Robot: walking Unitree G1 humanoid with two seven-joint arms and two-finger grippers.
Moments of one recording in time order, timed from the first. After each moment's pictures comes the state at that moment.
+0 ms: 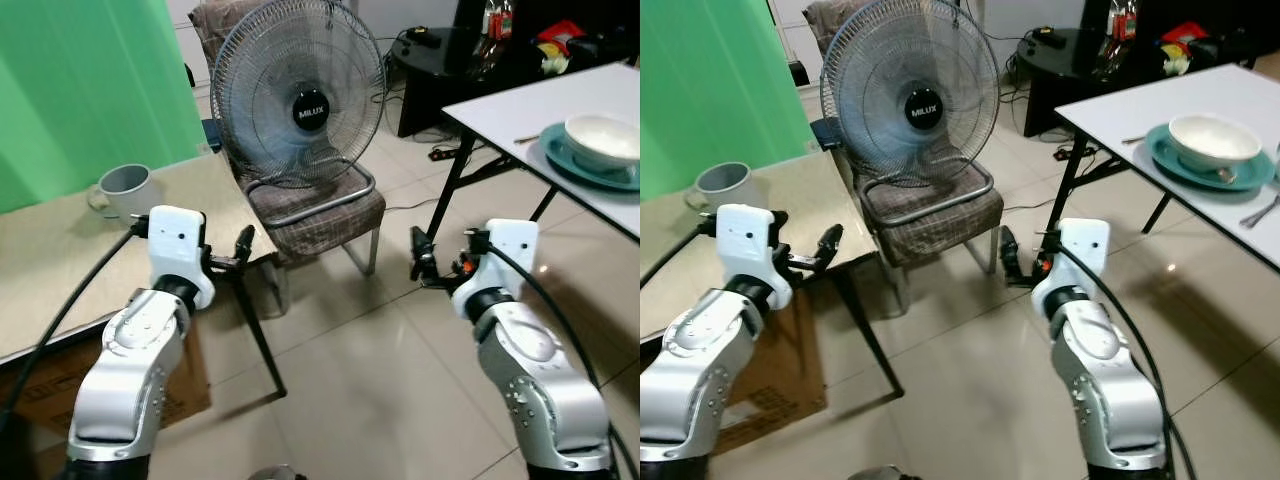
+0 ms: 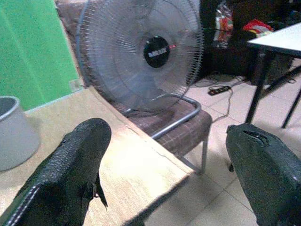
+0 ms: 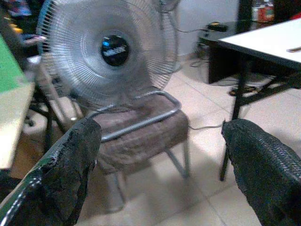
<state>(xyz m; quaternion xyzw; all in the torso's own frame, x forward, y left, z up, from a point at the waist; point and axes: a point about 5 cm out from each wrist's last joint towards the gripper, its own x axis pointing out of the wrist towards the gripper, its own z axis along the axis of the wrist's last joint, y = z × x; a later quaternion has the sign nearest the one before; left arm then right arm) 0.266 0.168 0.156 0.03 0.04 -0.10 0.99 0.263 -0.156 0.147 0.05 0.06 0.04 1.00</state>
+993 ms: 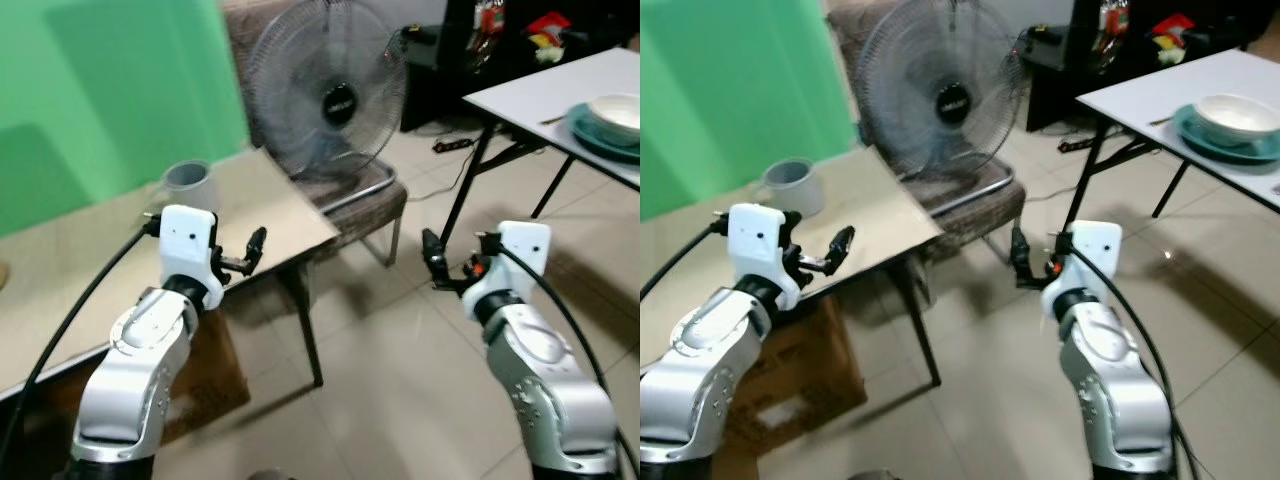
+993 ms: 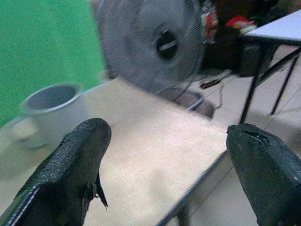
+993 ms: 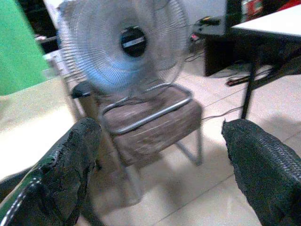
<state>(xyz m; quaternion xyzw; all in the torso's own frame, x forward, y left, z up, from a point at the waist) 0.265 0.168 0.157 0.04 0.04 -0.11 0.99 0.262 -0.152 0.145 0.07 0.07 0.04 0.99</state>
